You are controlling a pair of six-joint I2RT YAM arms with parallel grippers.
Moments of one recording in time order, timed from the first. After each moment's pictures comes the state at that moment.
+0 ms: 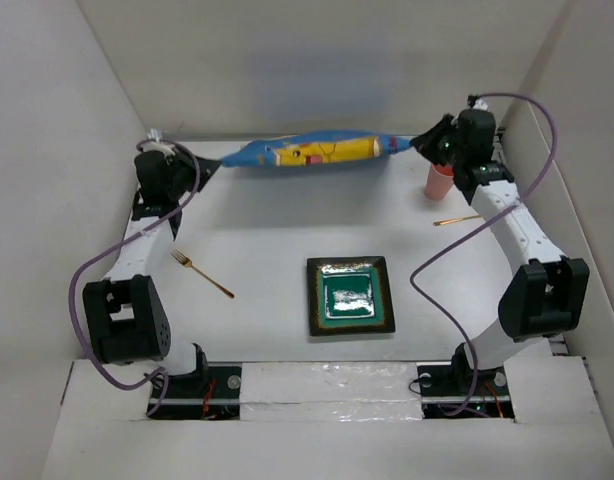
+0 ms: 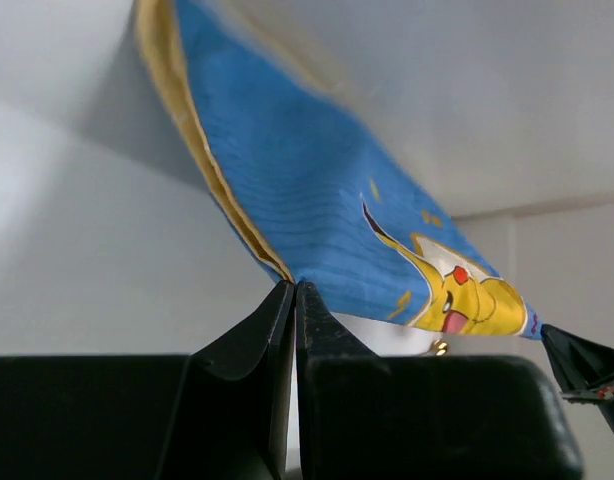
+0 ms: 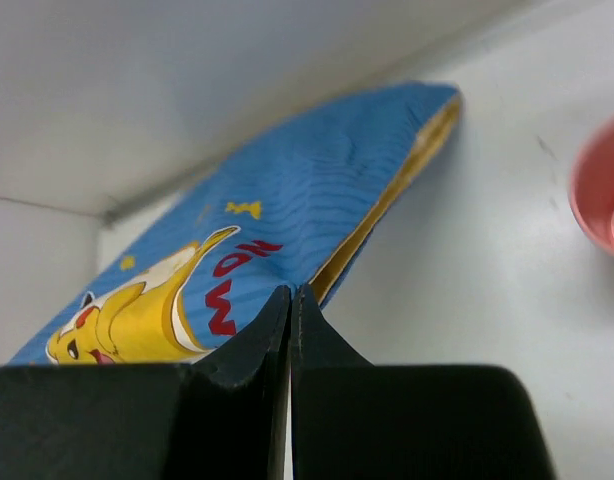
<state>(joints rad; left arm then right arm) 0.10 1.44 1.06 0.17 0.38 -0.91 0.10 1.57 1.45 -0.16 -0.11 0.68</state>
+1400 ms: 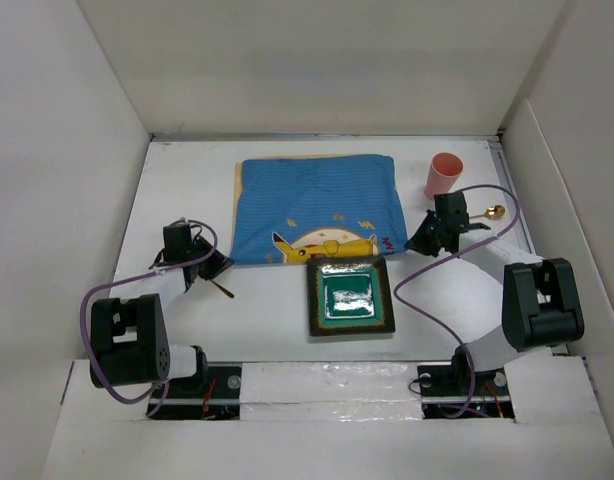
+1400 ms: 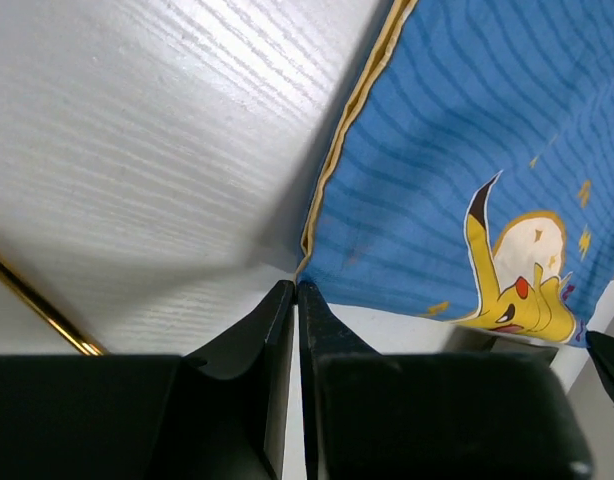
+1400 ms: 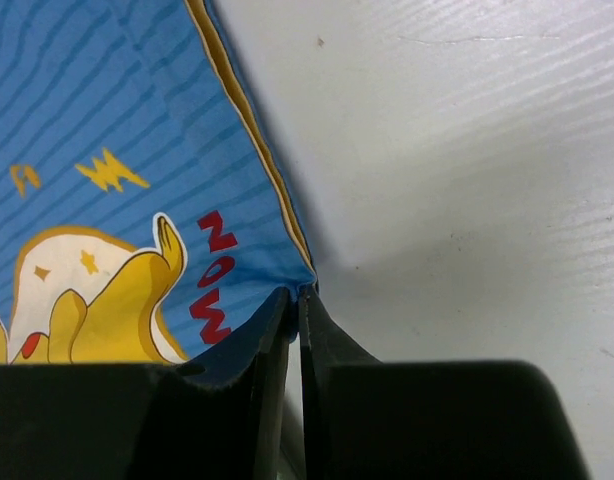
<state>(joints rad) 0.09 1.33 0.50 -0.03 0.30 -0.75 0.12 1.51 0.82 -0.23 -0.06 0.72</state>
